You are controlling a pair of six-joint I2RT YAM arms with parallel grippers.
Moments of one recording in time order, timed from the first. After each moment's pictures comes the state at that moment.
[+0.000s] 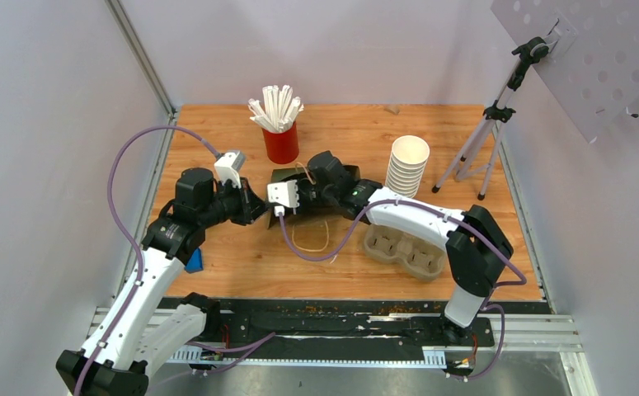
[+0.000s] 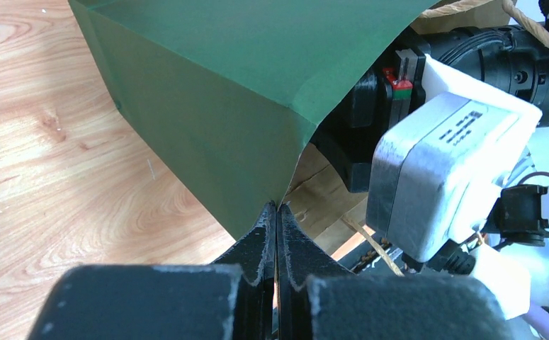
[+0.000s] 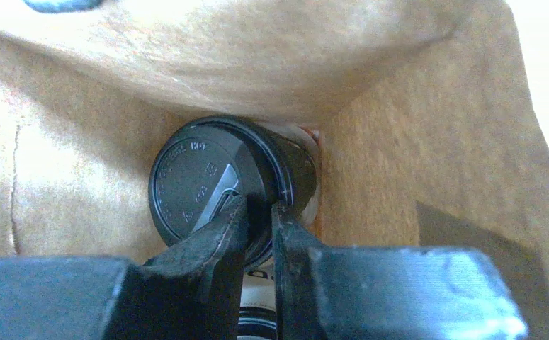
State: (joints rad) left arm -0.34 0.83 0.88 -0.55 0.39 -0.35; right arm 0.89 1.73 1.31 -0.10 -0.24 -0.98
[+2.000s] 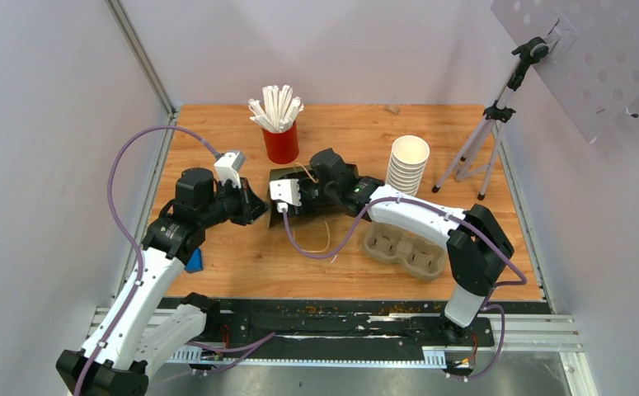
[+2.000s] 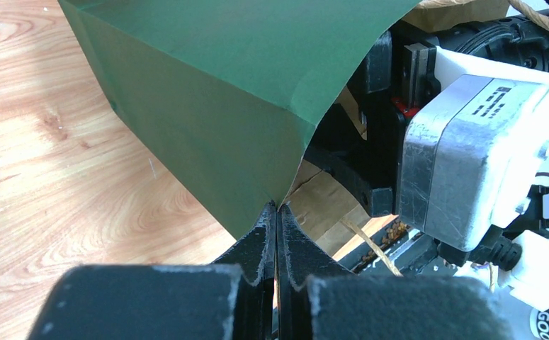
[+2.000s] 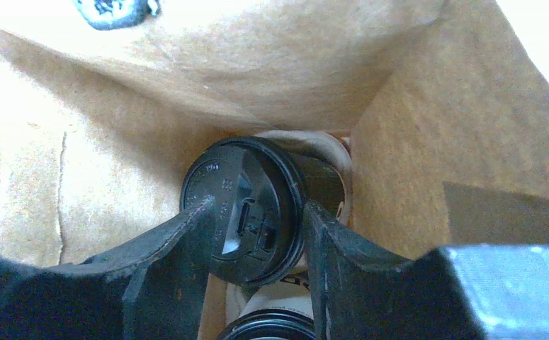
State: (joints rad) left arm -0.34 0.83 0.88 -0.55 0.39 -0.35; right arm 0.87 1.73 1.32 -0.14 -0.37 -0.91
